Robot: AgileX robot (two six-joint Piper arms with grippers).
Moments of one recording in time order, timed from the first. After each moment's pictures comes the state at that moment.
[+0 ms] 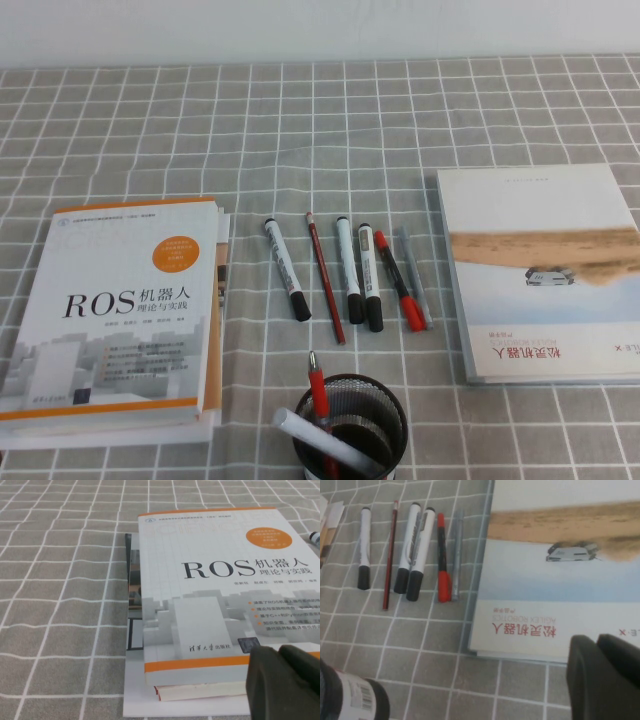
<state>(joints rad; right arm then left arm) 0.03 0.72 -0.51 0.56 0.62 -0.33 -0.07 -0.02 0.03 -0.06 0.38 0.07</state>
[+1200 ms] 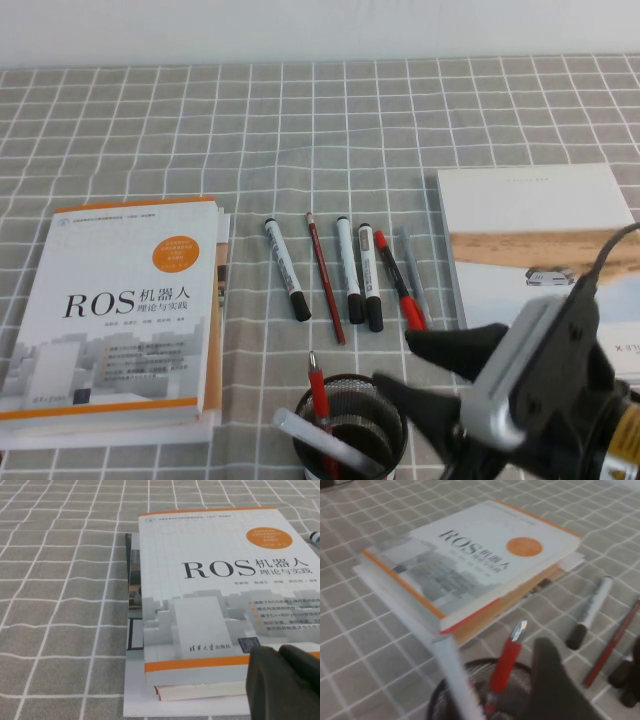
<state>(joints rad) 0.99 1.13 -0.46 0.19 -0.31 -0.18 -0.07 -0.02 0.03 -0.06 0.38 0.07</state>
